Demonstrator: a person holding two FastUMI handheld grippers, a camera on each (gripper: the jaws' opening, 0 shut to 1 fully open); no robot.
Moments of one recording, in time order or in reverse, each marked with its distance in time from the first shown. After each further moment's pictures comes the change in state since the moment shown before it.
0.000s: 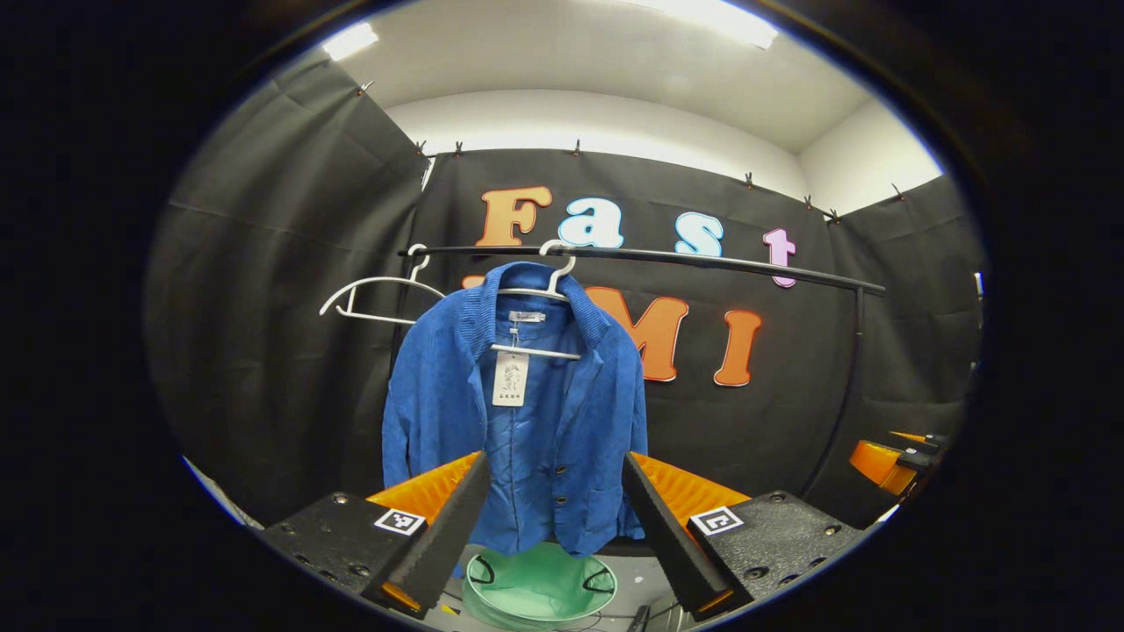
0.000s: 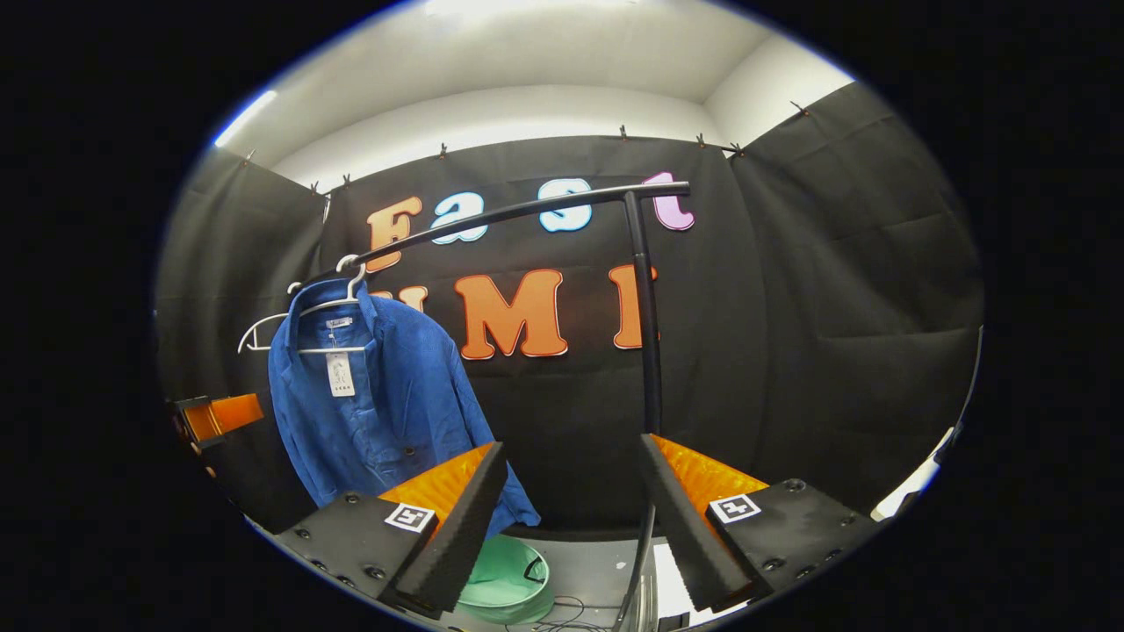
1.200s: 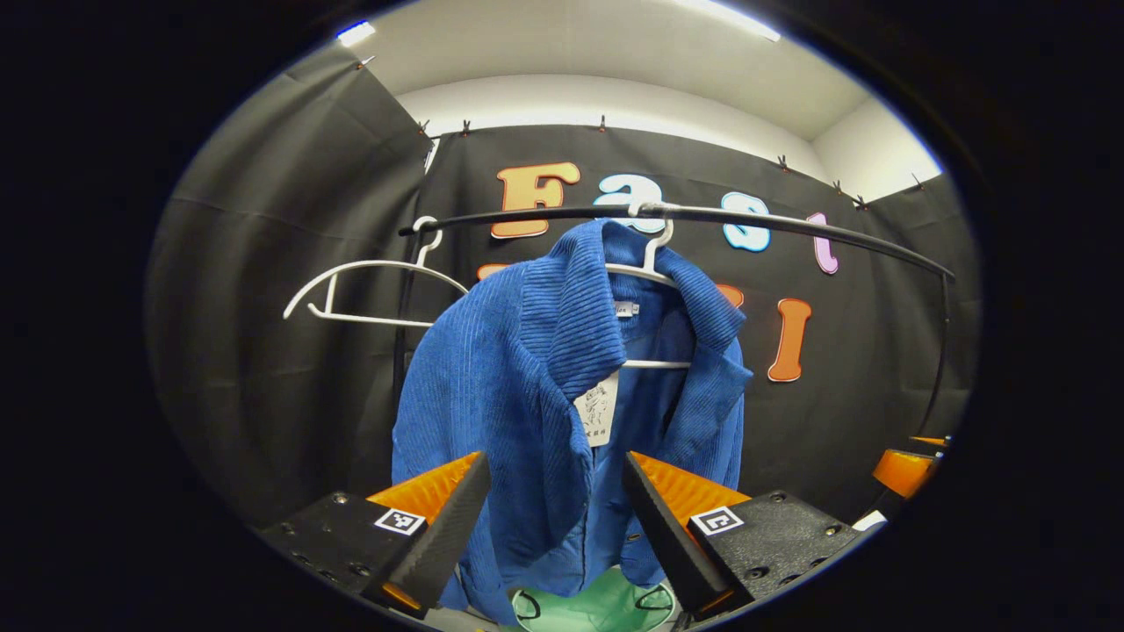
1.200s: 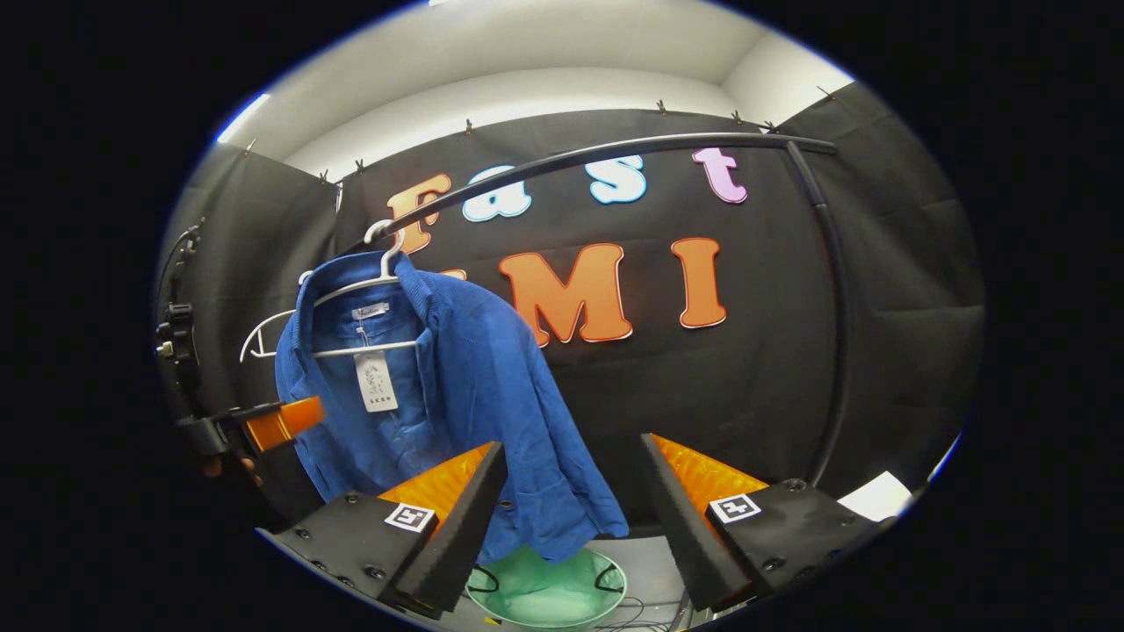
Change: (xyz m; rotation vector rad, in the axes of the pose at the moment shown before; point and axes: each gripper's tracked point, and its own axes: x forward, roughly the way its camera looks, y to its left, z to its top) left arm 0.171 0.099 -0.022 0.032 0.034 -0.024; right arm 0.110 0.175 -0.028 0.051 0.042 0.069
